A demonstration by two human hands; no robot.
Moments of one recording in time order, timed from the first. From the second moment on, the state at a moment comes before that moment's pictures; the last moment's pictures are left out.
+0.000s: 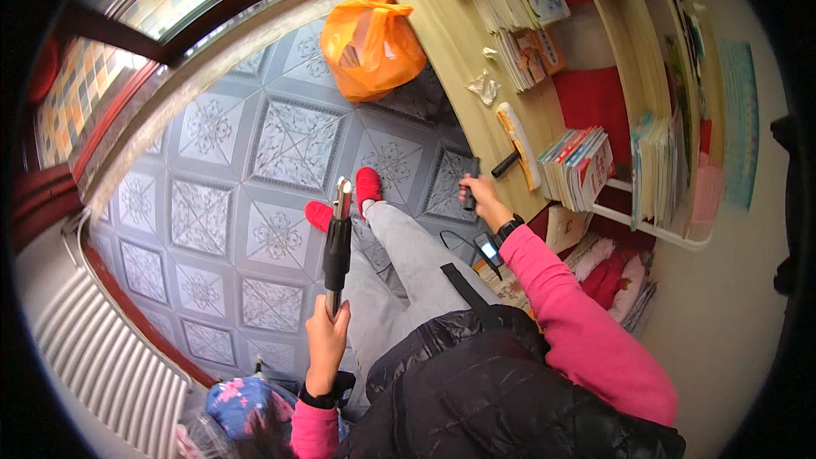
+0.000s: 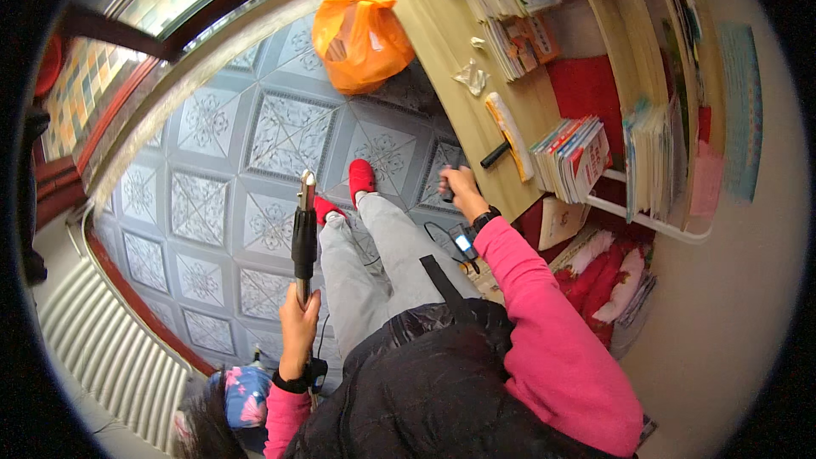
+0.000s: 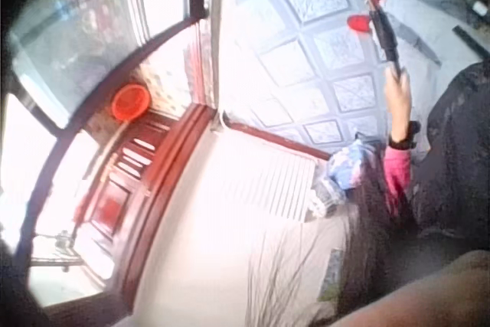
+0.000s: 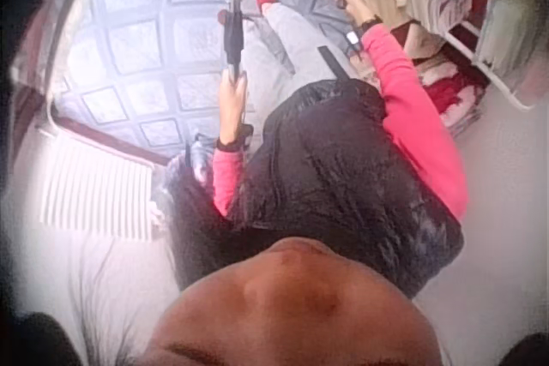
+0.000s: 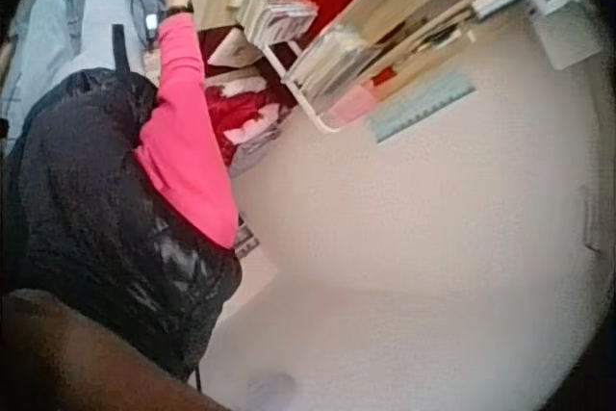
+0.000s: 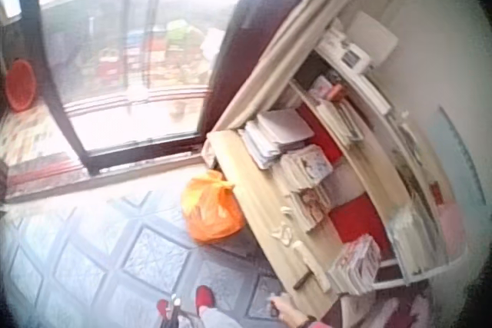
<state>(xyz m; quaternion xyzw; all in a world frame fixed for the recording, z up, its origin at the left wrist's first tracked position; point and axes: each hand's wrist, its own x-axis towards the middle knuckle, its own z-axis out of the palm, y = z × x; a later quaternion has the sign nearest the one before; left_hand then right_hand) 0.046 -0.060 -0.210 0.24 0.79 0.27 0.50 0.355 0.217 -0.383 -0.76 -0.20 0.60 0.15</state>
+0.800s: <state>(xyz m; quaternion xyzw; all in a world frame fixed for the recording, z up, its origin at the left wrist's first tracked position) 0.159 0.151 -0.283 0.47 0.80 0.09 0.37 0.325 0.273 -0.357 -0.43 -0.14 0.83 0.32</state>
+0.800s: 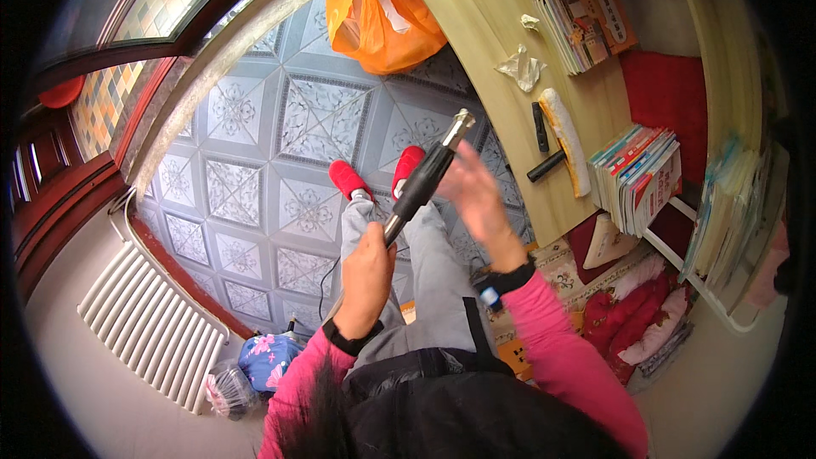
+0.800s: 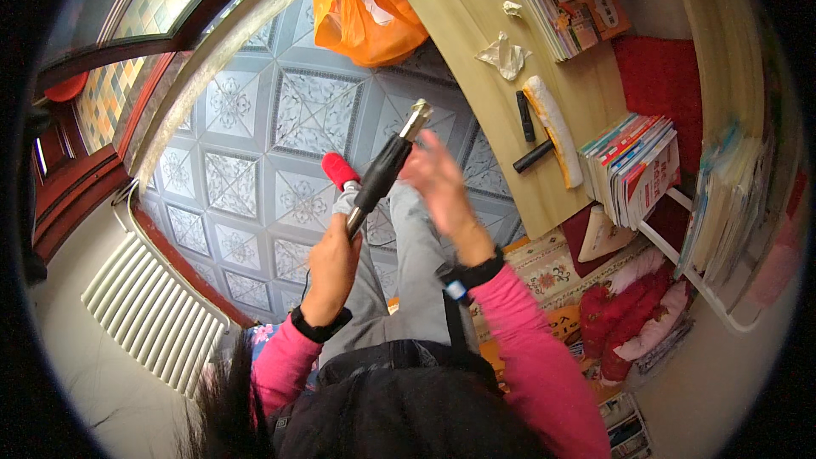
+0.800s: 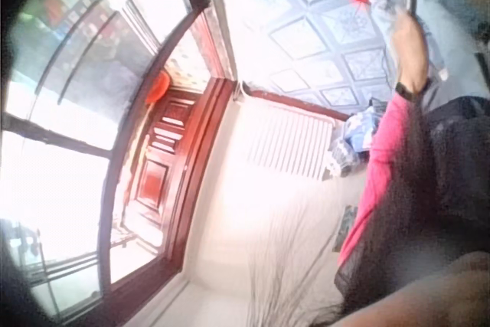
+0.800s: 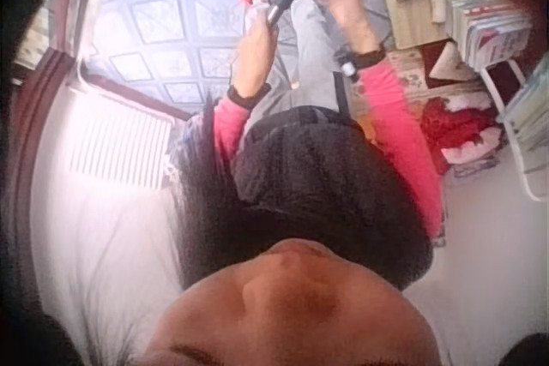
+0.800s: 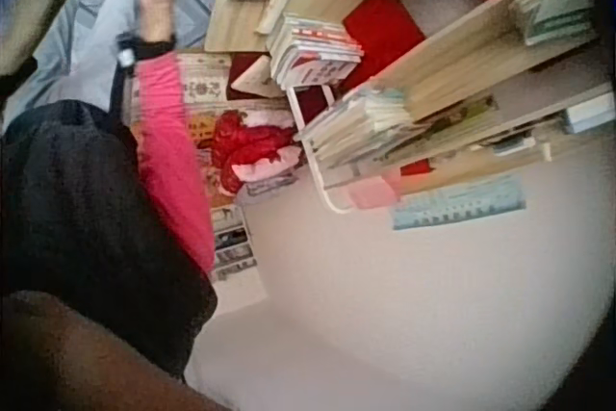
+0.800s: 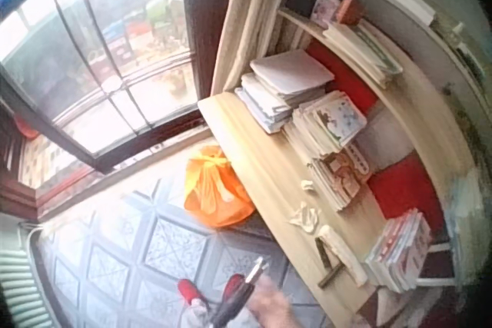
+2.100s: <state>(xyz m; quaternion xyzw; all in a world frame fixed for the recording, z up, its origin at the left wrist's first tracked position) 0.096 0.171 -0.308 0.47 0.81 0.15 0.32 0.150 0.289 -0.298 -0.60 -0.04 0.73 0.33</state>
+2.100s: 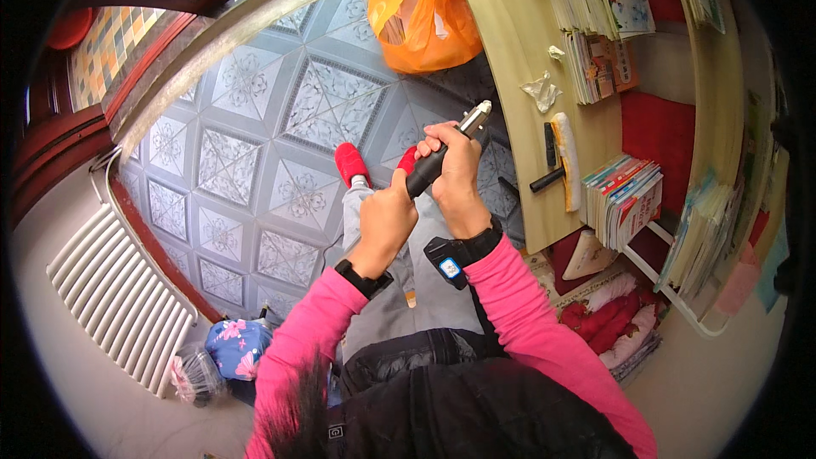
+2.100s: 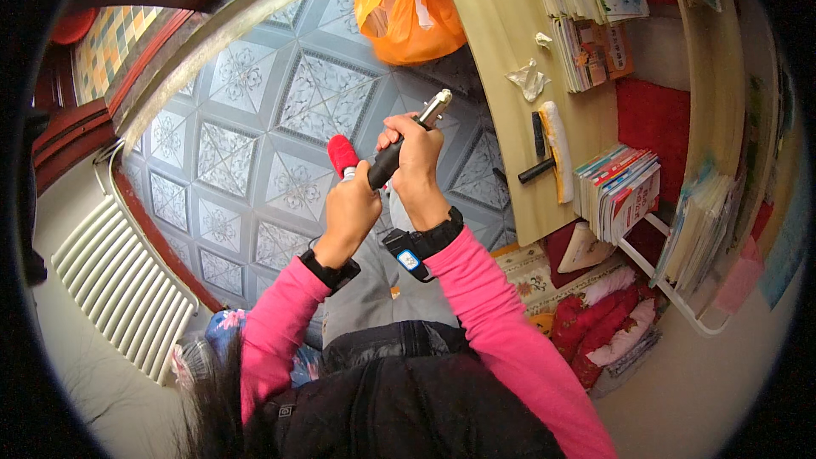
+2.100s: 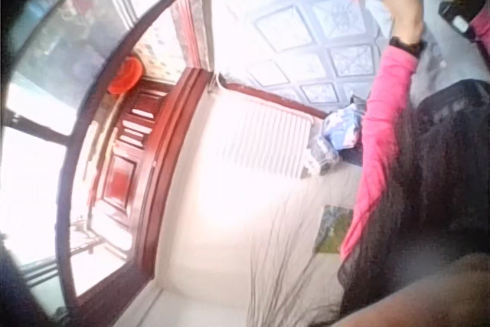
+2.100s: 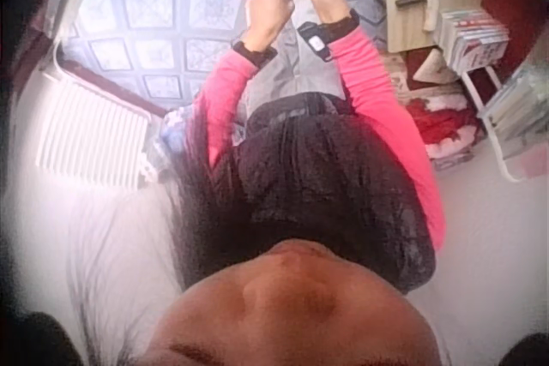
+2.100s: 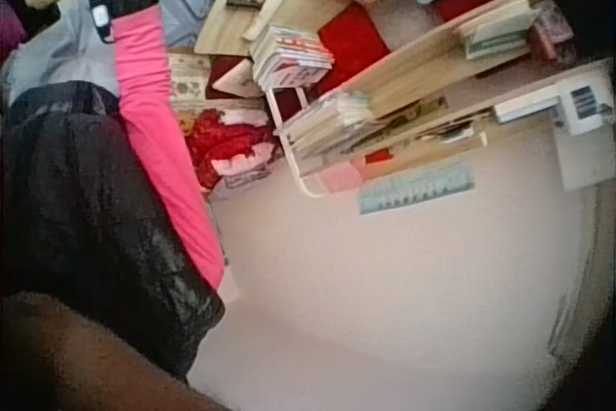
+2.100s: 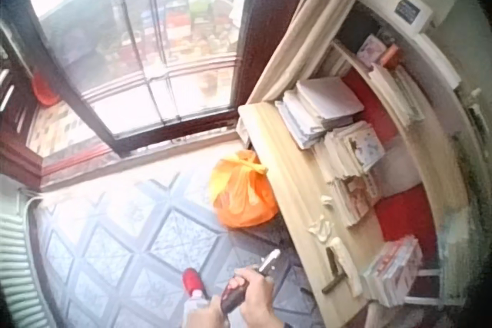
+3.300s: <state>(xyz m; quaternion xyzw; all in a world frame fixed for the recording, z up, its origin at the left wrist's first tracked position) 0.045 0.167 -0.242 0.12 0.54 0.31 0.77 0.168 0.281 -0.254 -0.40 -0.34 0.82 0.22</state>
